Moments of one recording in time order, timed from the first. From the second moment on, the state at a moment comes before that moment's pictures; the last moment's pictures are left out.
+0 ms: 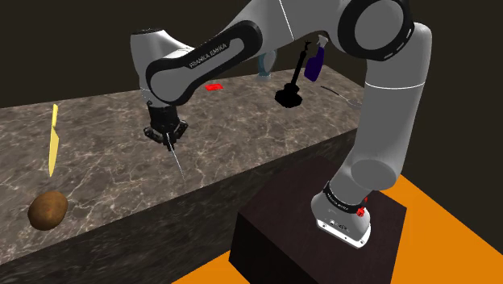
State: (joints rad) arm 0.09 0.37 0.45 -1.87 -0.07 2.14 0.90
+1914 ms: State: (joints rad) arm 0.07 0.25 0.47 -1.70 -0.01 1.86 0.89
